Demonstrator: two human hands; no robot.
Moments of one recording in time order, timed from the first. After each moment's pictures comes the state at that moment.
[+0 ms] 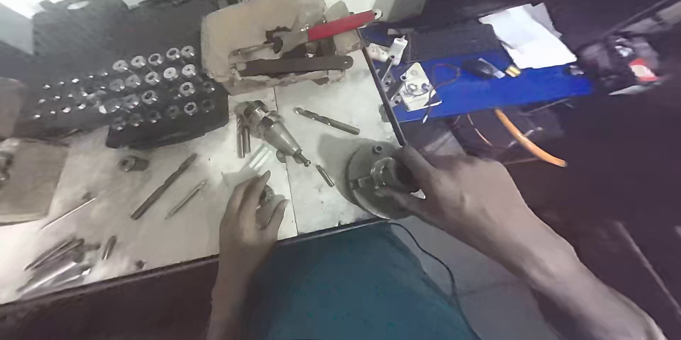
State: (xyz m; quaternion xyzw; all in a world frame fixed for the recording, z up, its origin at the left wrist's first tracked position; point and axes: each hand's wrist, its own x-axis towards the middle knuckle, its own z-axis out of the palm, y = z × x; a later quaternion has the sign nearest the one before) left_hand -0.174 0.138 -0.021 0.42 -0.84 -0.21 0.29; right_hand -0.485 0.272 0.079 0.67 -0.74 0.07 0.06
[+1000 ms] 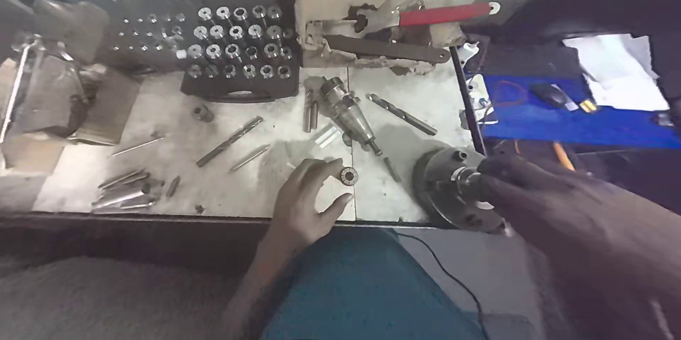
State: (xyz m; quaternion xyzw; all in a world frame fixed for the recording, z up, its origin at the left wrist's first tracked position) left_hand -0.152 0.129 -0.013 0.35 -0.82 -0.31 0.33; right_hand -0.481 0.247 0.116 0.77 -0.62 -0.07 -0.12
